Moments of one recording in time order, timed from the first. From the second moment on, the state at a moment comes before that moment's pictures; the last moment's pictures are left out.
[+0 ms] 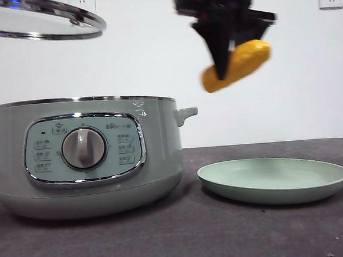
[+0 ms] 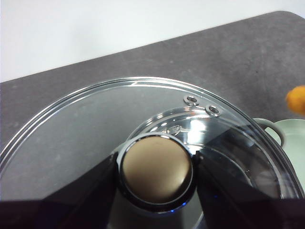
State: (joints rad) left arm -0.42 0.92 1.08 -0.57 -0.14 -0.01; right arm 0.56 1.92 1.94 -1.36 0.08 -0.01
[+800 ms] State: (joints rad) left arm -0.42 0.96 1.08 -0.52 -0.12 -0.02; right arm 0.49 1.91 1.38 -0.90 0.09 0.05
